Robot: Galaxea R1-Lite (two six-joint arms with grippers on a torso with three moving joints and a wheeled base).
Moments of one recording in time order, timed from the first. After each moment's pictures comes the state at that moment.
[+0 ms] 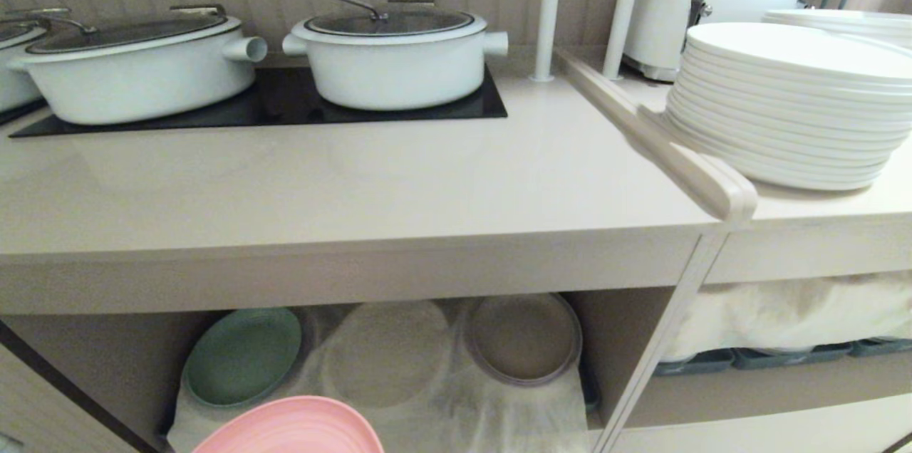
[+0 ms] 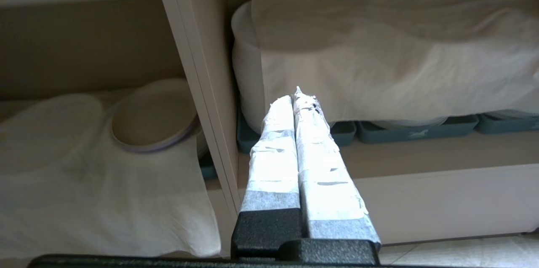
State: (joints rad) left arm -0.39 0.70 -0.30 0.40 0.03 -0.76; right arm 0.01 0.00 0.00 0.00 -0.03 0.05
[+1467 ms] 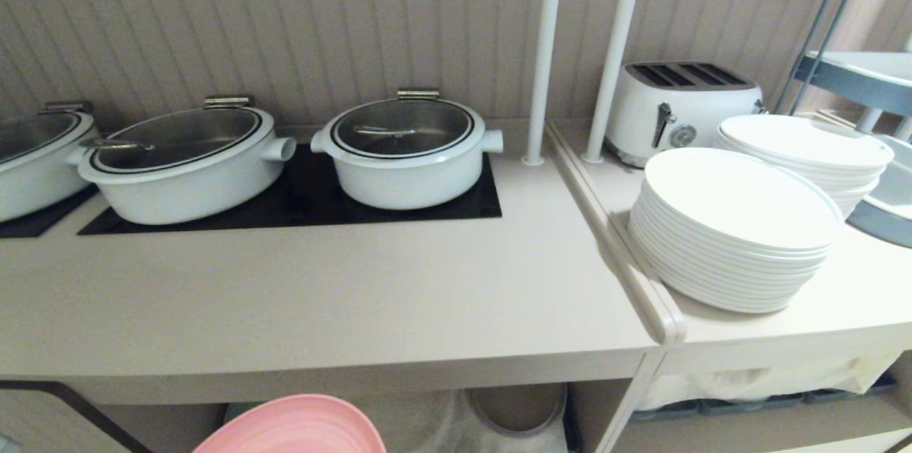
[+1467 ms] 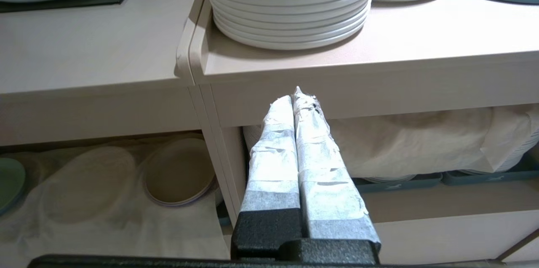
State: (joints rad) left arm -0.40 0.70 -0.30 0.40 0.03 -0.80; right arm 0.01 0.00 0.00 0.00 -0.03 0.05
